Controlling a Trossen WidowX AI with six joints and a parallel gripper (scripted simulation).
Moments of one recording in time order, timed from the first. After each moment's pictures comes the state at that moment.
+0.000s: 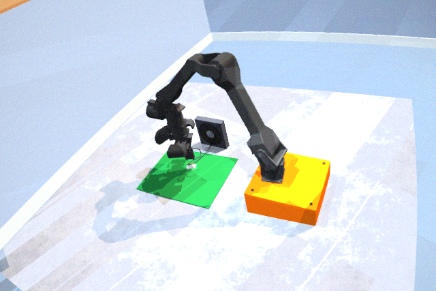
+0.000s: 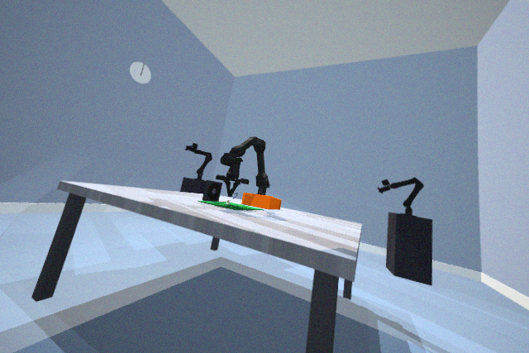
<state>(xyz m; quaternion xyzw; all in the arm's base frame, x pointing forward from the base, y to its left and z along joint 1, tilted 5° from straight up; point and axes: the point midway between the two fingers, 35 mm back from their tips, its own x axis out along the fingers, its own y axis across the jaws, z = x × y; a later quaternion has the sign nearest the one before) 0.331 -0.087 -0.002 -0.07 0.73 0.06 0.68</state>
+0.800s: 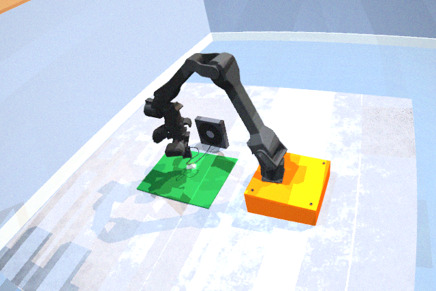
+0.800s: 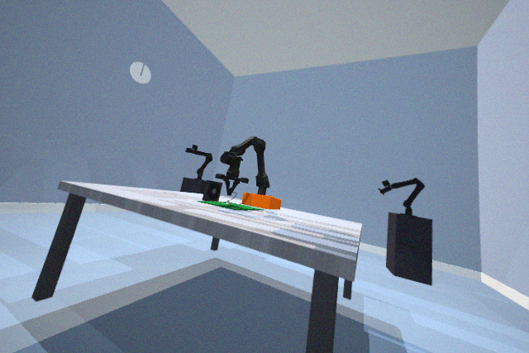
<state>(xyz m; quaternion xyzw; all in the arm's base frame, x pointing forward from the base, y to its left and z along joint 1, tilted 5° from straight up) 0.340 -0.087 0.003 -0.08 0.72 0.07 0.68</state>
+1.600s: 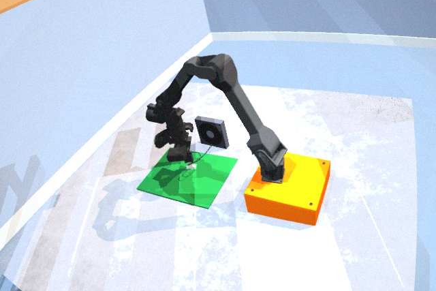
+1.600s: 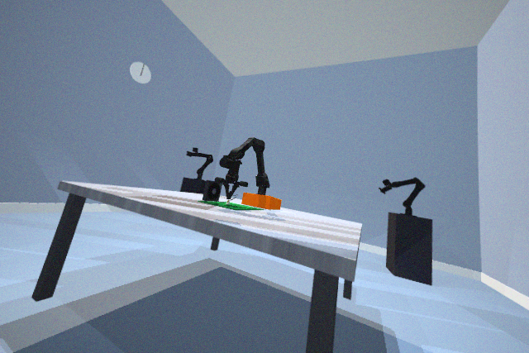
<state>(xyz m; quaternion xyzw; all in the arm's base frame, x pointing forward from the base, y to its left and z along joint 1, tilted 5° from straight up) 0.338 -0.088 -0.018 -0.08 0.72 0.06 0.68</state>
